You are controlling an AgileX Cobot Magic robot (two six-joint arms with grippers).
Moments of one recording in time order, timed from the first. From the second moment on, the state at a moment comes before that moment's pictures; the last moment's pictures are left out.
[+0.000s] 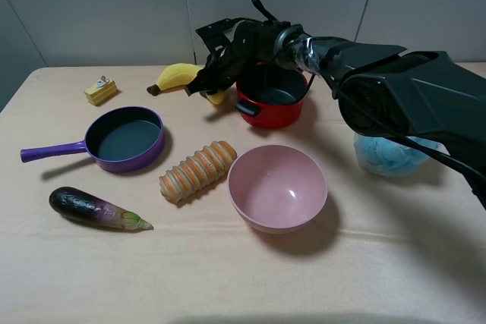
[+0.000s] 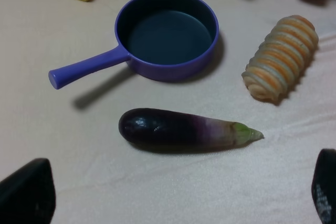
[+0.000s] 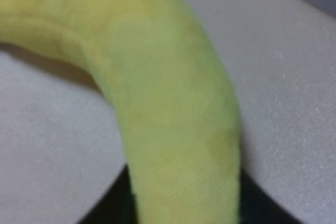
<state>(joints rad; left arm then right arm) -0.13 0.00 -0.50 -0.05 1.05 0.06 0.59 2.73 -2.30 0.32 0.50 -0.36</state>
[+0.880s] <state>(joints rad) -0.13 0.00 -0.50 -0.05 1.05 0.06 0.59 2.73 -2.45 0.38 0.58 -0.36</state>
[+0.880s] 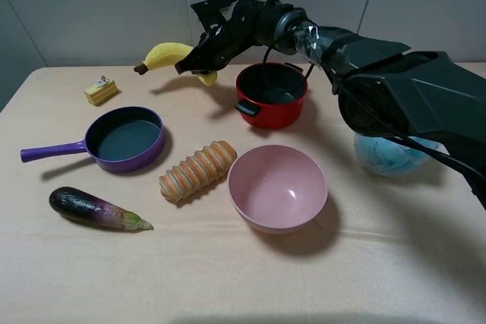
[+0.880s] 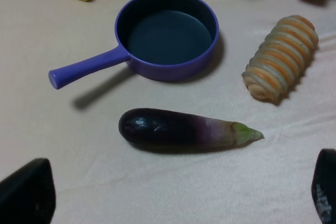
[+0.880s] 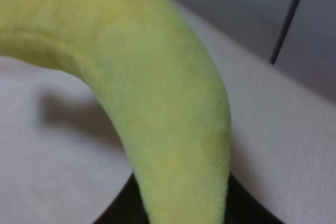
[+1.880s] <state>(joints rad) -0.13 0.00 -0.50 -0.05 1.05 0.06 0.59 2.50 -2.50 0.19 0.99 -0.36</state>
